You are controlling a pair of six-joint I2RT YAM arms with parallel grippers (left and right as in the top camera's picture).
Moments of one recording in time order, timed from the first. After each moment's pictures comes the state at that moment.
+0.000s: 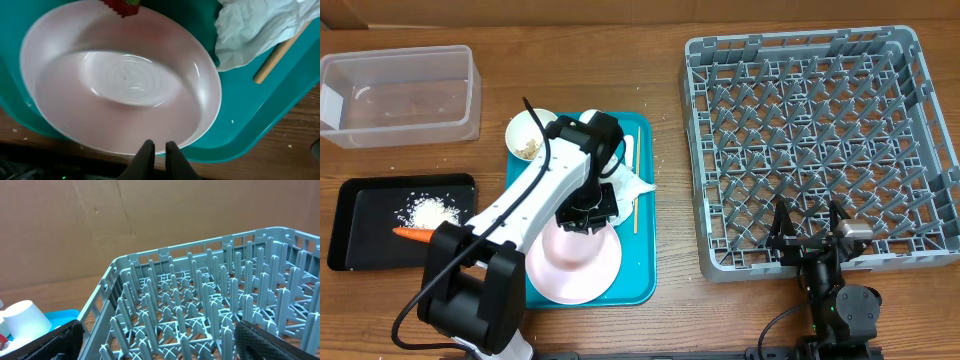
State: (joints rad) left arm -0.42 1.80 1.37 -1.36 0.06 -0.64; right arm 0.07 0.01 0.02 -0.03 0.01 0.20
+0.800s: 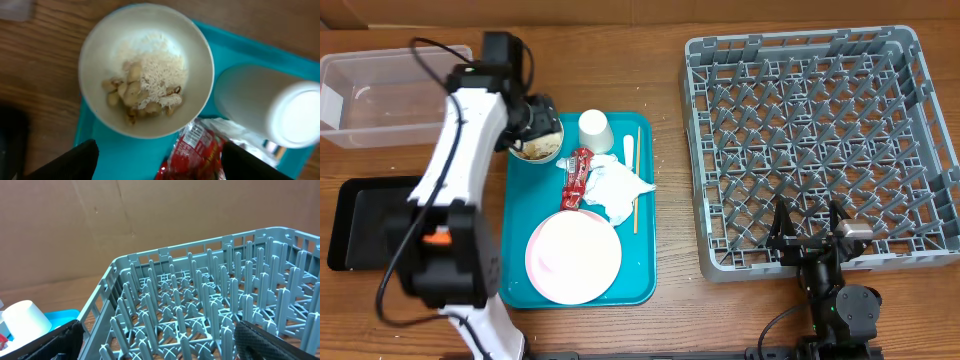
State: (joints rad) left arm -0.04 1.96 1.66 -1.04 0.01 -0.35; right arm 0.07 0.01 0.02 -0.03 0.01 0.20
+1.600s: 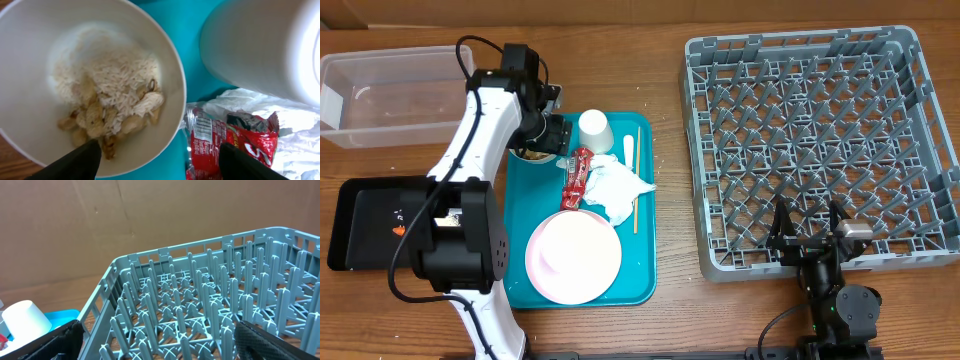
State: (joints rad) left arm -0.06 2.04 1.64 -1.02 0.08 0.11; right arm 0.07 0.01 0.02 -0.03 0.01 0.20
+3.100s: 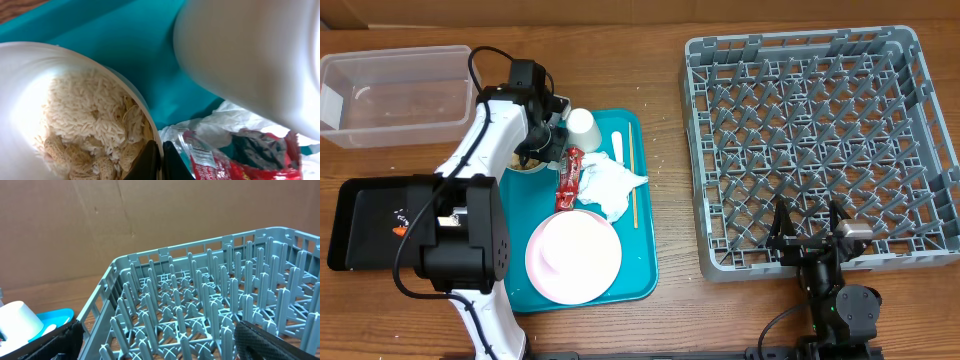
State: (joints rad) left arm -0.07 2.05 1.52 -0.87 0.04 0.20; right arm 0.07 0.01 0.02 -0.03 0.01 0.20
